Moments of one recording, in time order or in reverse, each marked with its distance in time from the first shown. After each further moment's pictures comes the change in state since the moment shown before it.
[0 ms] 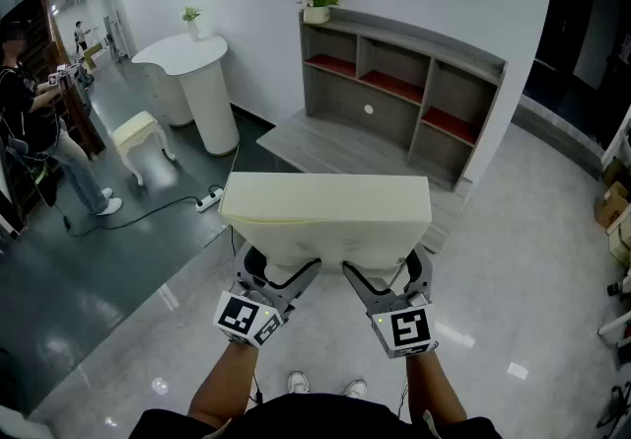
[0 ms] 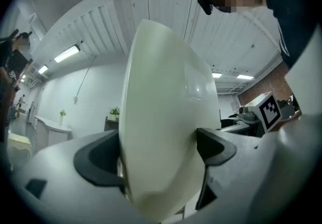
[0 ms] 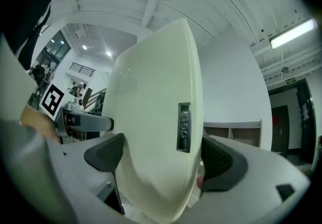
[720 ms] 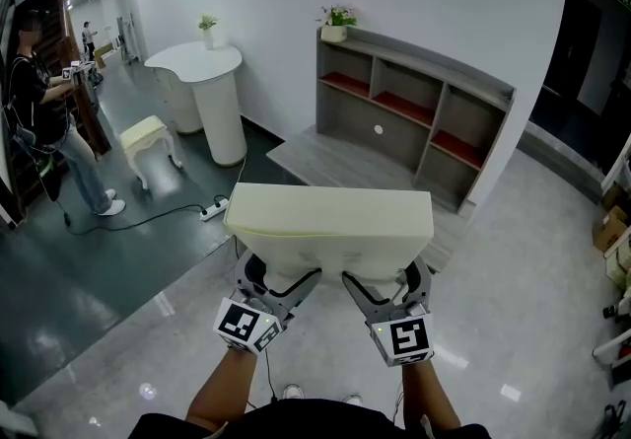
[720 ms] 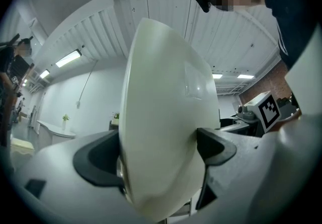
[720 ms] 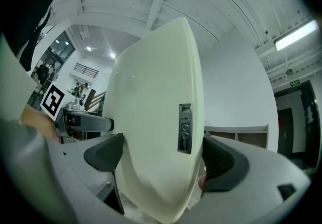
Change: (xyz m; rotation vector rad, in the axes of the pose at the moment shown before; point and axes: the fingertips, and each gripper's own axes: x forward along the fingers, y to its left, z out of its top) left arm -0.022 0.020 0.014 0.019 -0.028 0.019; right arm 0.012 0.026 0.017 -0.032 -0.027 0.031
